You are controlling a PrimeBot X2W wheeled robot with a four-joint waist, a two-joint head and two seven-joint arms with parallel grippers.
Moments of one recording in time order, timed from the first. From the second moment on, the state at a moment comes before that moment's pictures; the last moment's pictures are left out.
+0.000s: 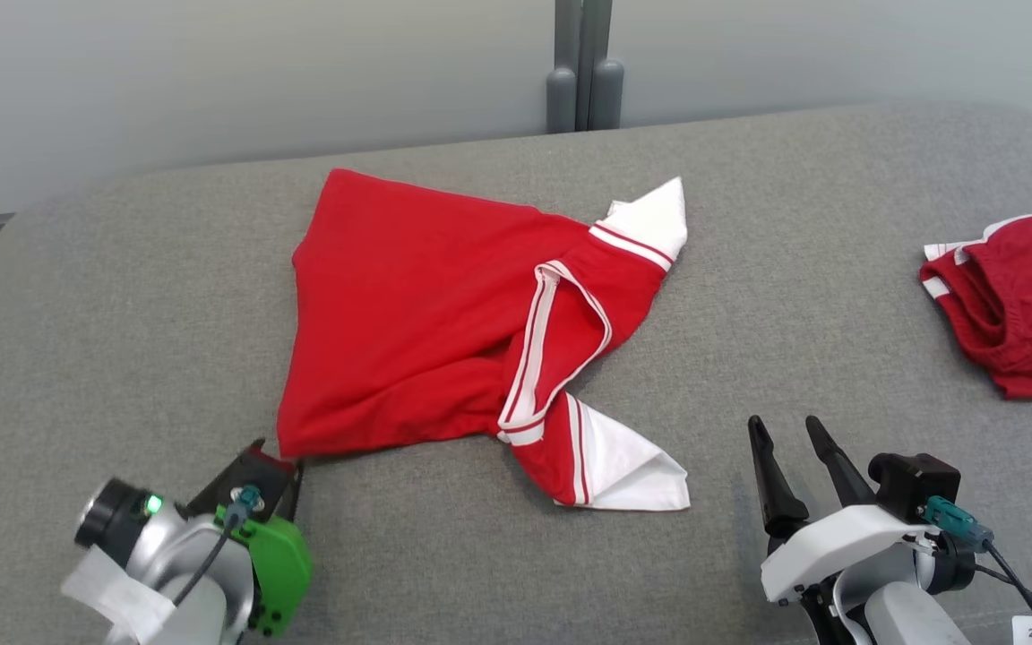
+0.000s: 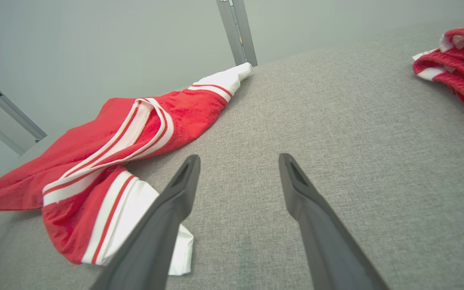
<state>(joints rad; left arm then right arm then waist) -0.39 0.24 -0.32 0.70 0.09 -0.12 -0.13 -0.16 -0.05 0.11 0.46 0.35 0.13 -0.26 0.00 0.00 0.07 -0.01</state>
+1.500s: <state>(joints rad) -0.29 0.05 -0.44 0.71 -0.19 -0.04 -0.26 -0.54 -0.05 0.24 0.96 0.24 0.13 -0.26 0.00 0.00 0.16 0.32</state>
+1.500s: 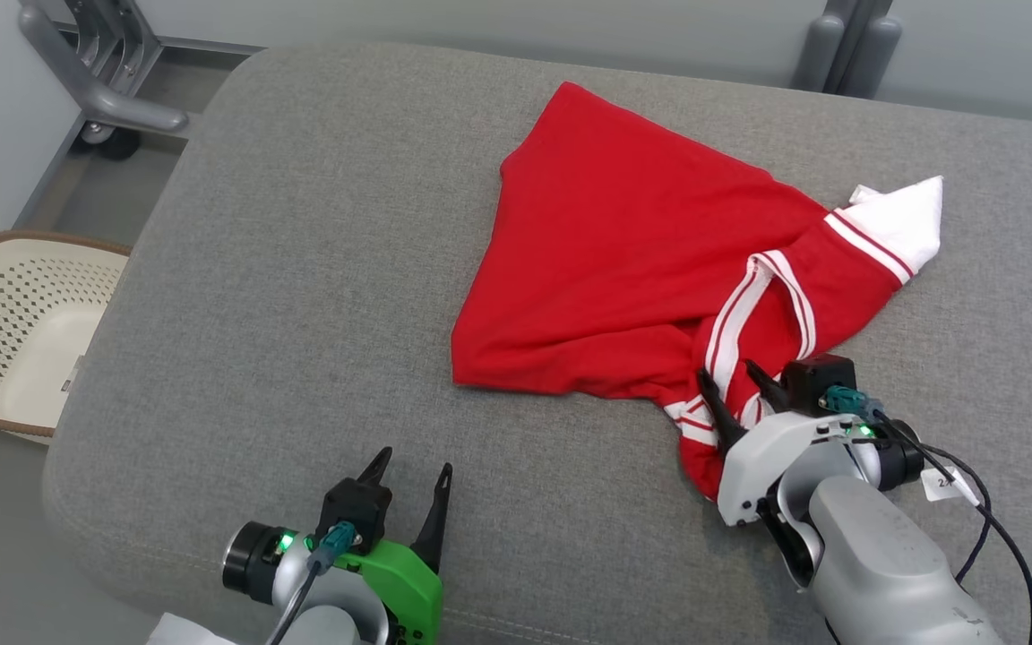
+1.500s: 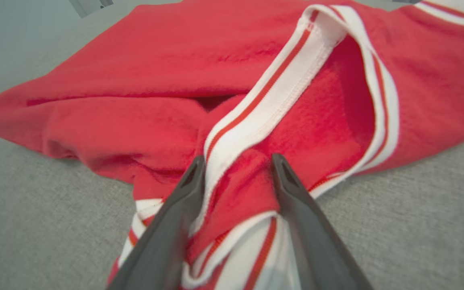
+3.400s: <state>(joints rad) -0.42 0.05 -0.29 0.80 -0.37 -0.08 -0.26 -0.33 -0.07 -0.01 0.53 0.18 0.13 -0.26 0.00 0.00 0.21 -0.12</state>
